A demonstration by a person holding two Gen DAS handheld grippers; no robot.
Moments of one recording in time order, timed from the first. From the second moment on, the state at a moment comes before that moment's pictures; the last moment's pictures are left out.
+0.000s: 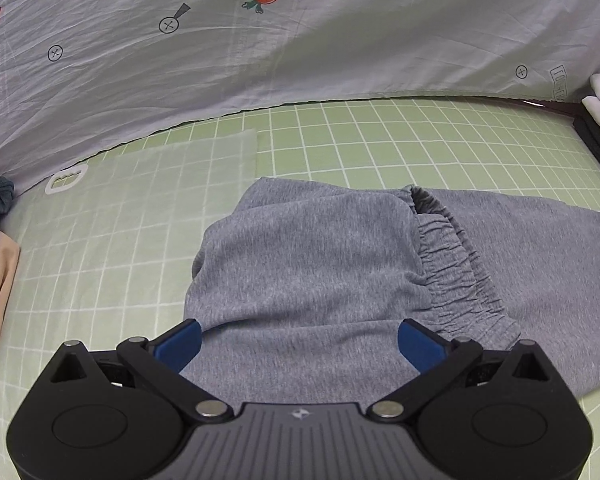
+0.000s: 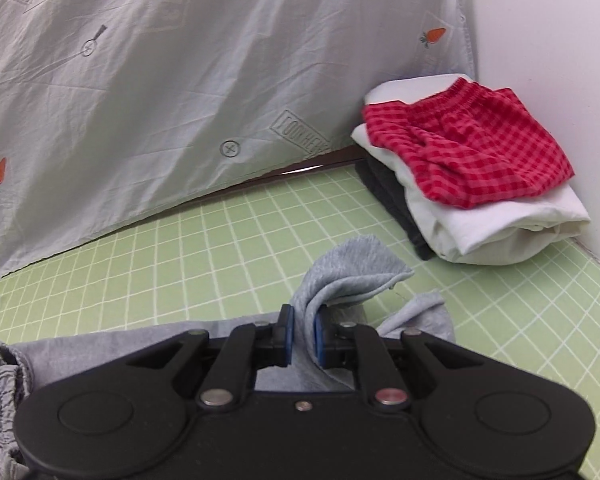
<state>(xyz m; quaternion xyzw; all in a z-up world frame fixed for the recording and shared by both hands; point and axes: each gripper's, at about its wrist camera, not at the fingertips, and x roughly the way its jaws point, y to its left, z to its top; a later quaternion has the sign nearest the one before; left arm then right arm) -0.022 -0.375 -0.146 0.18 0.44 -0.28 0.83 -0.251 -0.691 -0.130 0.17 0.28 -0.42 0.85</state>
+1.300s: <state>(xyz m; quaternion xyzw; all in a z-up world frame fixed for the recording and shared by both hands) -0.003 -0.340 -0.177 0.21 0.47 -0.29 0.81 -0.215 -0.620 -0.212 0.32 0.30 -0.33 0.83</state>
